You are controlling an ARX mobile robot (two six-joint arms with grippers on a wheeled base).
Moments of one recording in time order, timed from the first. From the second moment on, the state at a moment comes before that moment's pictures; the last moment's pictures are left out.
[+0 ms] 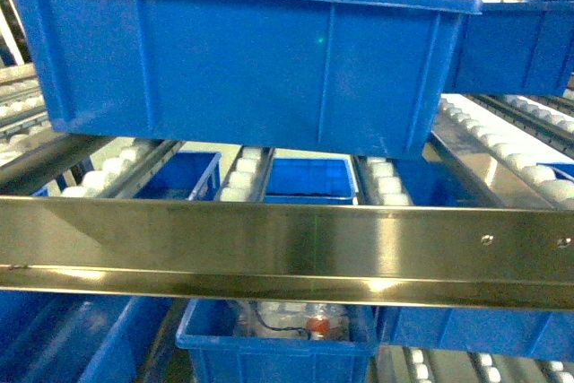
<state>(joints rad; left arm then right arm) -0.22 0.41 0.30 0.16 -0.29 0.04 0.06 0.25 0.22 0.01 0.05 0.07</state>
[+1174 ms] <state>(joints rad) -0.22 0.41 0.30 0.16 -0.29 0.04 0.06 0.25 0.22 0.01 0.05 0.07</state>
